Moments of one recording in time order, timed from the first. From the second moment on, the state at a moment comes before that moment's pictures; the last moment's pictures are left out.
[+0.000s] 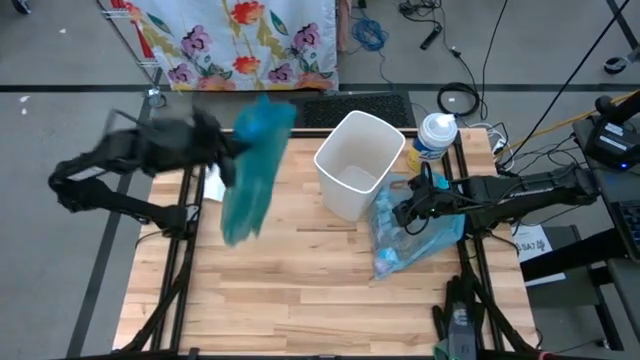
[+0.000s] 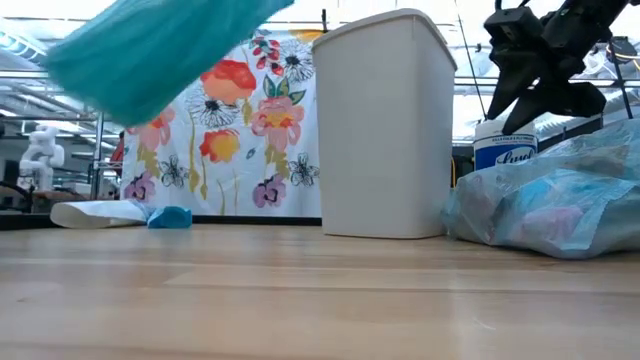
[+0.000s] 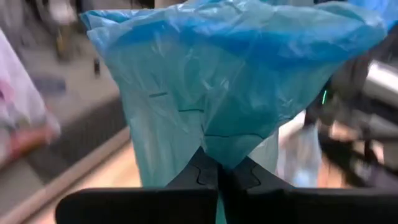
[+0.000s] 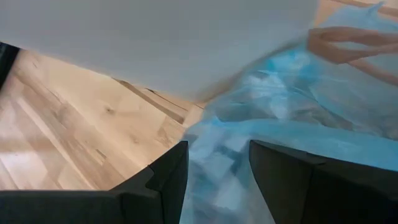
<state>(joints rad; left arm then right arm) 0.08 1.04 1.53 -0.90 -0.36 -0.37 0.09 0.91 0.73 -0.76 0.27 1.15</state>
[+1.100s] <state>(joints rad) 0.51 1.72 2.26 -0.15 0.71 -0.20 0.14 1.01 0.73 -0.57 0.45 1.32</state>
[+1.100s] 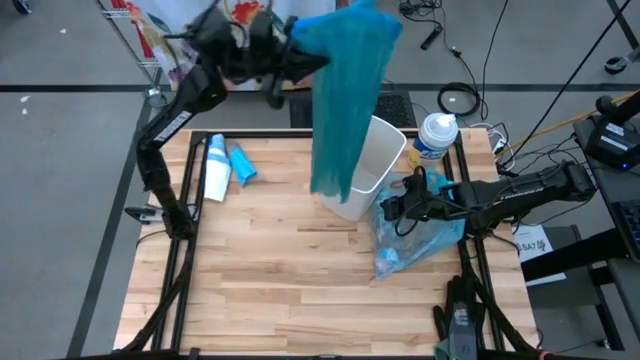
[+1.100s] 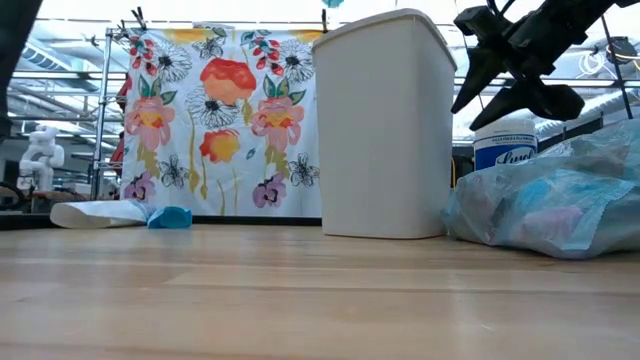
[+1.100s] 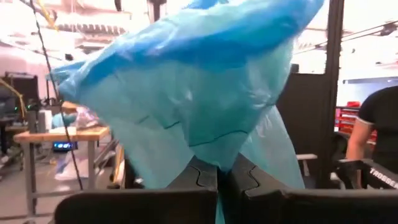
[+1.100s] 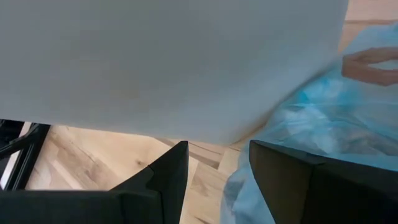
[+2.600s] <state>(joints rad) 0.38 1.57 1.30 0.27 0.40 -0.20 0.25 1.02 0.73 -0.55 0.49 1.38</state>
